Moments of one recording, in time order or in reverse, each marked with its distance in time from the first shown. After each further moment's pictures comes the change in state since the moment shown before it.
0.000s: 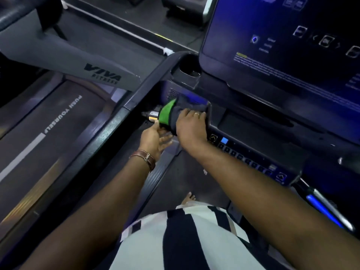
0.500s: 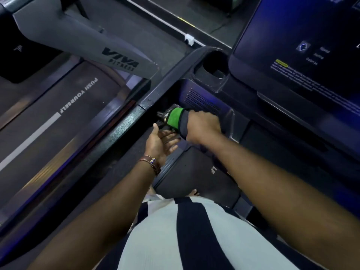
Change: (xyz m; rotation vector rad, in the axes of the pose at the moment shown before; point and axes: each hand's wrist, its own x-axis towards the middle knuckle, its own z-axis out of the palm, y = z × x) left_hand 0.049 -0.011 -0.036 -0.152 0.069 -0.106; right_hand 0.056 -0.001 -0.016 0.098 -0.337 -0.186
